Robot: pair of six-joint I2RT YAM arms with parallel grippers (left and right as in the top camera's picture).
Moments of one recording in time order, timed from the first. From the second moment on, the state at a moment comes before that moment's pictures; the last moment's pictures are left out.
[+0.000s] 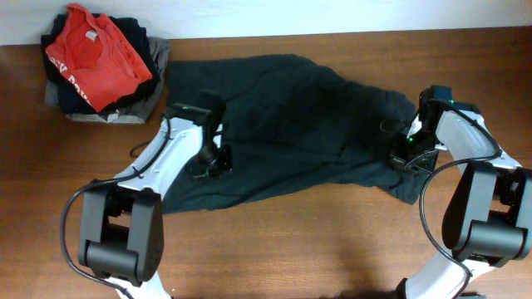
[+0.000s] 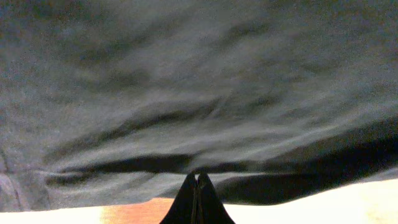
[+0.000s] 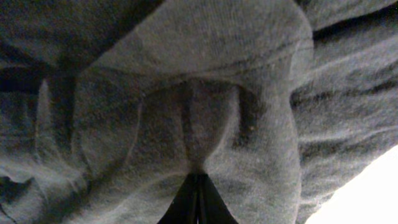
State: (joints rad) left arm -0.28 1.90 1.35 -1.06 0.12 -0.35; right arm -0.22 1.92 1.30 -0.99 -0.12 0.24
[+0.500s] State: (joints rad) left arm -0.23 1.92 1.30 -1.02 0.15 -0.36; right arm -0.22 1.92 1.30 -1.01 -0.01 0.24
